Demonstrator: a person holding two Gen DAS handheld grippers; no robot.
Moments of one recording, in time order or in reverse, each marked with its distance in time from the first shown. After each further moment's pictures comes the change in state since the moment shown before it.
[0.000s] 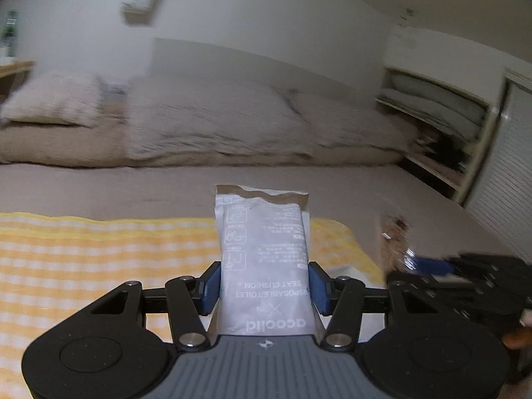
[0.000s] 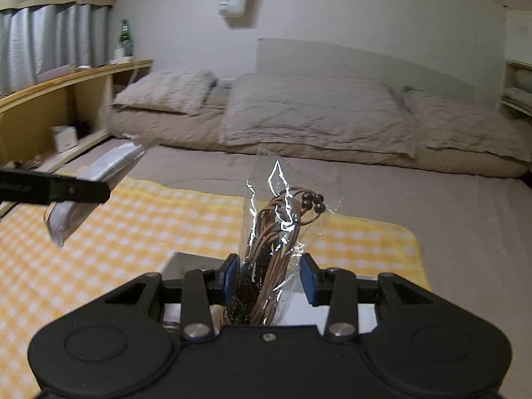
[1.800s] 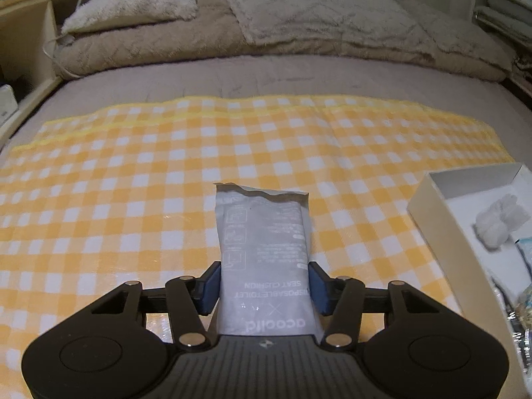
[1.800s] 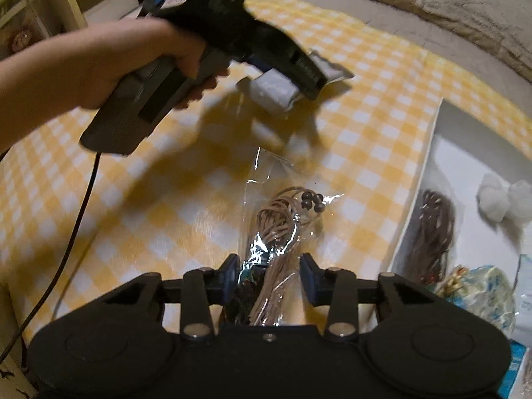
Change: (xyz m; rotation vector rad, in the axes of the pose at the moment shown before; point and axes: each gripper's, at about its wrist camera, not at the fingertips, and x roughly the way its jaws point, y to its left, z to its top) left arm 0.043 0.189 -0.077 -0.022 0.299 0.346; right arm 0.066 0.222 -0.086 -0.263 0.498 0.404
